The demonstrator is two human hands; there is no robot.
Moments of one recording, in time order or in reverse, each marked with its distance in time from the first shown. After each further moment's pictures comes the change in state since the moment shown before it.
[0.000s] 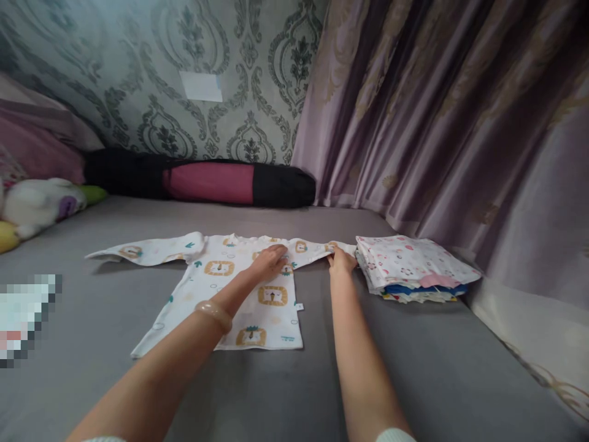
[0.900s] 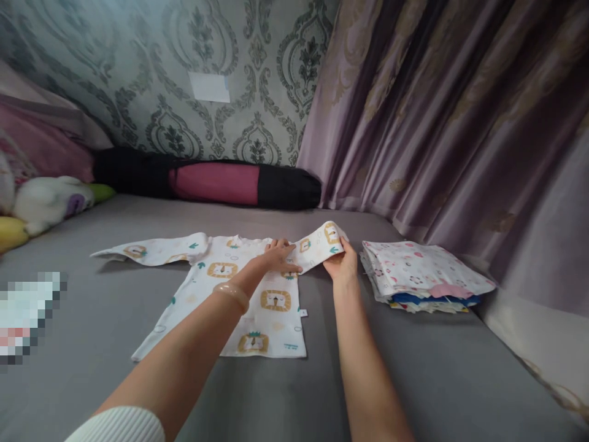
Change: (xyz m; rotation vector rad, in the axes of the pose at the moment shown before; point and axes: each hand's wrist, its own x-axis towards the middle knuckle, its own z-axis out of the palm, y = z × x) left_hand 0.035 -0.001 -0.007 0.093 -0.233 -0.198; right_hand -0.025 -0.031 0.015 0.568 -0.354 0.357
